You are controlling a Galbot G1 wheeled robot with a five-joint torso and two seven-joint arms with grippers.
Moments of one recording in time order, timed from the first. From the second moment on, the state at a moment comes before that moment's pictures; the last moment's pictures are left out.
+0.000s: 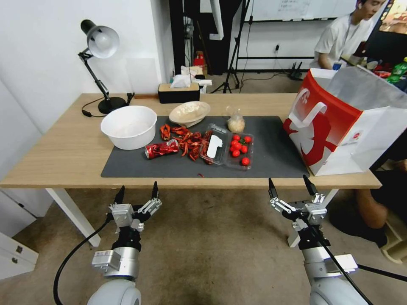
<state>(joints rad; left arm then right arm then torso) 1.71 -1.58 -0.51 -2.15 -0.17 -0.15 -0.01 -1.68 1.05 0.41 2.10 0.27 0.40 0.25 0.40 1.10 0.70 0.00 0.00</state>
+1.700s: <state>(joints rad) 1.67 -1.60 -0.49 -2.12 -0.17 -0.12 0.00 -1.02 0.81 0.13 1.97 0.66 0.07 0.47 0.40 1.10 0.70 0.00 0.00</state>
